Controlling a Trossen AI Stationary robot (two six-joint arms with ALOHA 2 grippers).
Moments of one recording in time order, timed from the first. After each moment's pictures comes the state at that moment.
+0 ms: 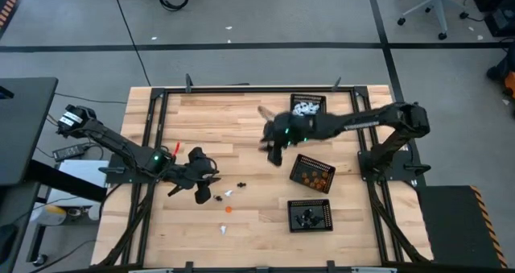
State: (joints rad) left arm -0.43 1.10 0.60 -0.27 -0.44 -0.58; right arm -0.11 1.58 1.11 -0.22 -0.06 0.18
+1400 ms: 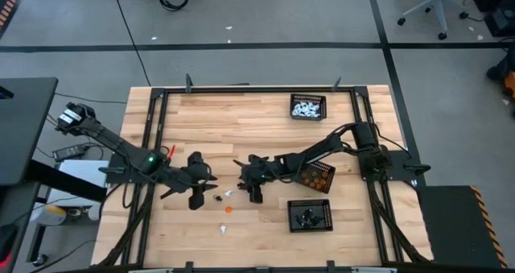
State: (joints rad) left arm -0.51 1.05 0.60 -0.27 -0.40 -0.56; right arm 0.13 2.13 1.19 0.28 0.02 0.12
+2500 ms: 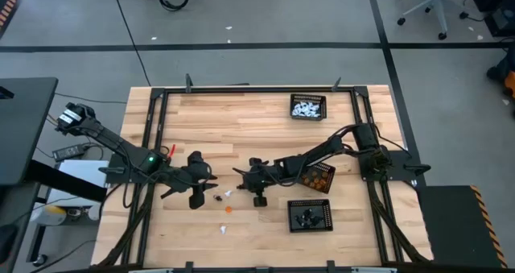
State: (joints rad) left arm -0.50 1.05 0.60 -0.28 -0.40 -0.57; right arm 0.16 2.12 1.21 0.16 0.06 0.03
